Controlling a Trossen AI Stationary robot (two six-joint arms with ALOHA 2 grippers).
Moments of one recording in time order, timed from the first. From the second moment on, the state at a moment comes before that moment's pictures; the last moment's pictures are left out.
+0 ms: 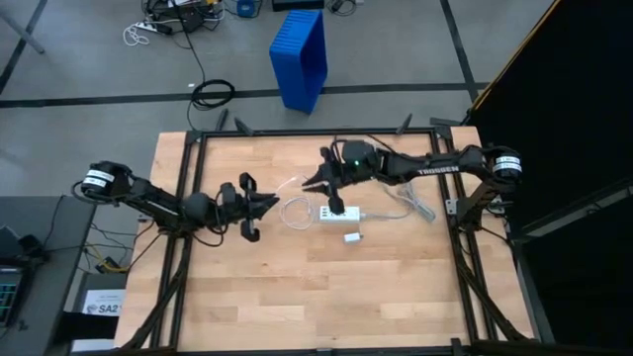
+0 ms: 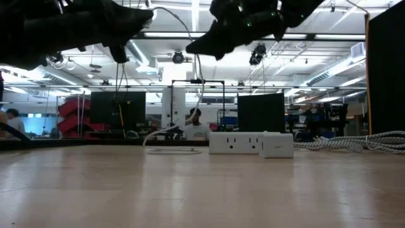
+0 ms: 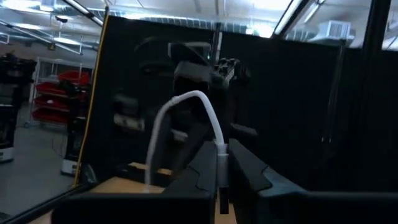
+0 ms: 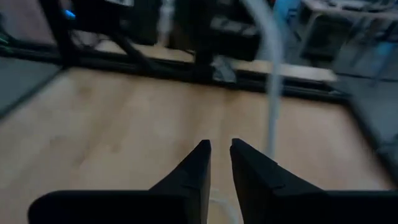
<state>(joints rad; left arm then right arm) -0.14 1.29 0.20 1.48 -0.33 -0.05 -0.17 1.63 1.04 0.30 -0.32 -0.15</state>
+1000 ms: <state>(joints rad) -0.12 1.55 0.43 1.43 -0.22 -0.01 -0.05 1.67 0.74 0.97 -0.16 0.03</state>
